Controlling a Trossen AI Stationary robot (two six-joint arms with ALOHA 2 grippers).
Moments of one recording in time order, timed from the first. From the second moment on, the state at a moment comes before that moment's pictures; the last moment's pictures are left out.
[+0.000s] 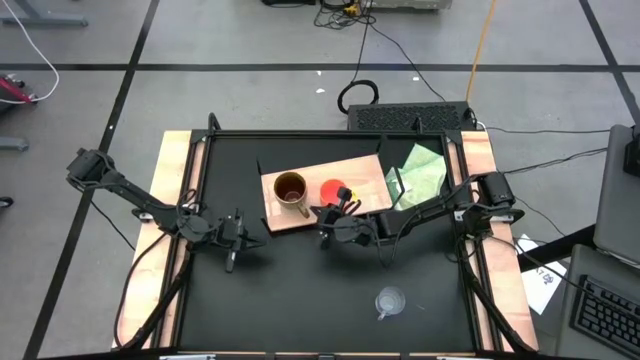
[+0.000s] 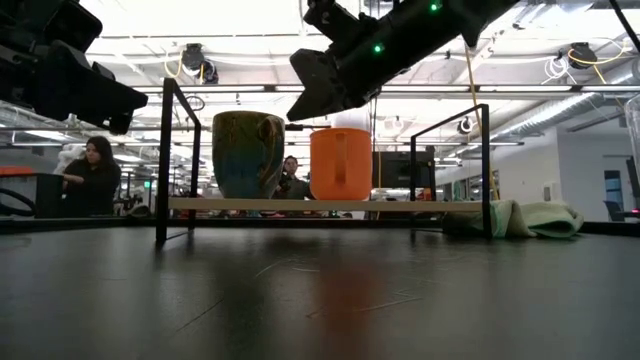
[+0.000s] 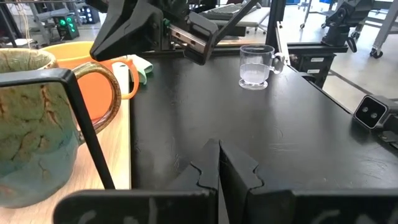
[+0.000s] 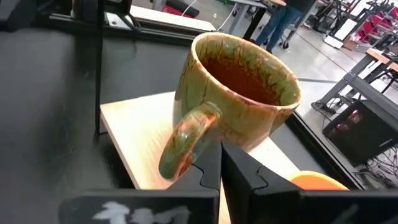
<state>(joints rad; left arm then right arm) -0.47 0.84 0.07 0.57 -0.34 -0.09 0.18 1.82 1.07 0.28 0.70 -0.04</state>
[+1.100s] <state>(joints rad) -0.47 0.84 0.07 0.56 -0.34 -0.09 0.14 1.86 1.06 0.29 0.56 0.02</state>
